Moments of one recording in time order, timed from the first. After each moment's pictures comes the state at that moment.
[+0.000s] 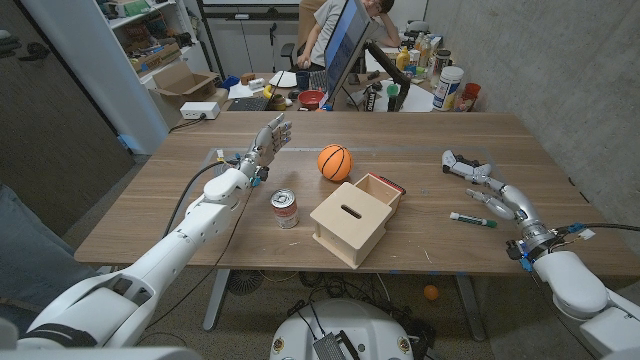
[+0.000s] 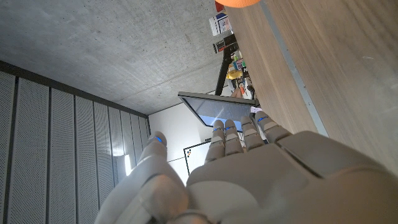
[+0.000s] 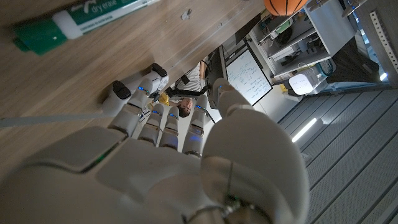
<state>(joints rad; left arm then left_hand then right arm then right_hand) 0.72 0.49 0.44 -1.23 -0.61 -0.25 -0.13 0.14 0.06 0.37 -0.13 0.17 0.15 0.12 0.19 0.18 0.07 0.07 0.21 0.19 0.03 0.09 0.18 0.18 0.01 0.08 0.19 0.18 -1.68 -0.80 0.11 -1.88 0.16 0.25 -0.31 0.80 0.02 0.48 -0.17 0.20 0.50 -0.10 0.24 0.21 0.19 0.01 0.19 0.20 0.14 0.02 0.20 0.20 0.38 0.08 0.19 0.17</state>
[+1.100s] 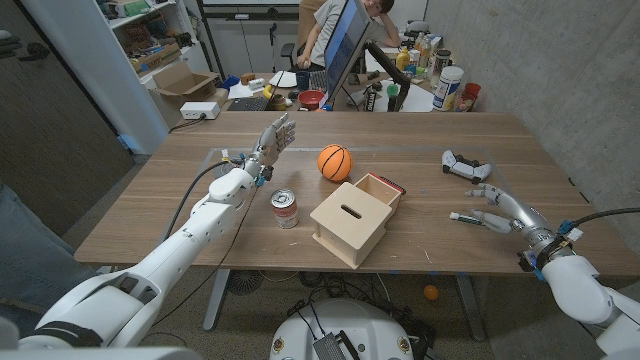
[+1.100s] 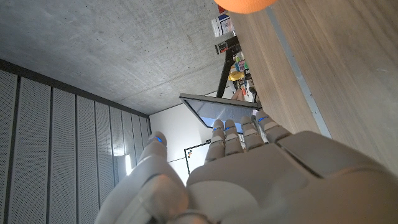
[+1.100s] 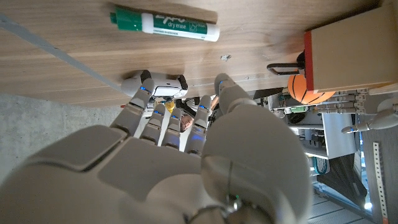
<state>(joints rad) 0.71 0.47 0.45 -1.22 -0.61 -0.25 -0.12 0.14 0.06 0.37 -0.13 0.17 0.16 0.12 0.19 0.18 0.07 0.07 0.21 0.19 0.03 0.09 0.18 0.18 0.01 0.09 0.19 0.18 -1.81 -0.82 0.19 -2.06 -0.30 -0.09 -0.31 0.85 0.00 0.50 -0.18 0.20 0.51 -0.14 0.24 0.21 0.15 -0.02 0.19 0.20 0.12 0.01 0.20 0.20 0.36 0.08 0.19 0.17</state>
